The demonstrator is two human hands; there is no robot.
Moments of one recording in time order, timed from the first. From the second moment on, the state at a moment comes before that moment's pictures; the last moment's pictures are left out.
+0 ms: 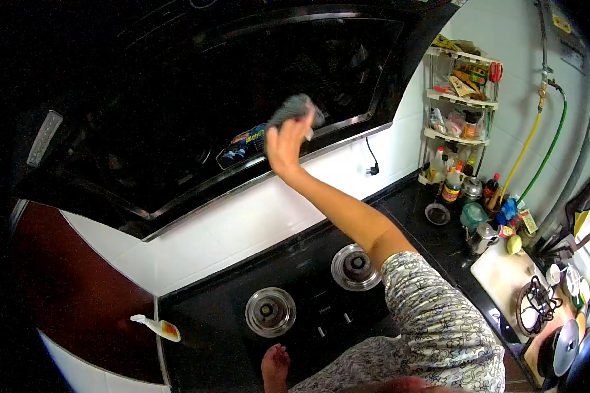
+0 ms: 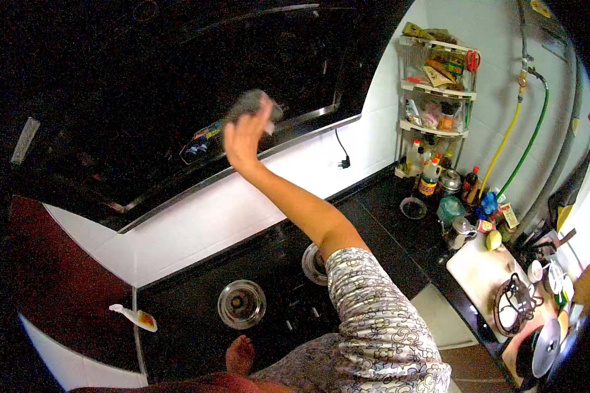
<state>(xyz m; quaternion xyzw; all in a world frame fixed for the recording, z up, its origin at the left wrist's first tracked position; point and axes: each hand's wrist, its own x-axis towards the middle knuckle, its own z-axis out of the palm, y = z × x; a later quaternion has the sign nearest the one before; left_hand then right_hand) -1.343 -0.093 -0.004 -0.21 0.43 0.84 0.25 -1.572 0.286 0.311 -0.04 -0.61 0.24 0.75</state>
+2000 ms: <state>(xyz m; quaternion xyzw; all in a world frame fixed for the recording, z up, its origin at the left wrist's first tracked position) -1.276 -0.001 -0.019 -0.21 0.40 0.86 0.25 -1.479 0.497 0.270 -0.22 -0.73 0.23 0.61</state>
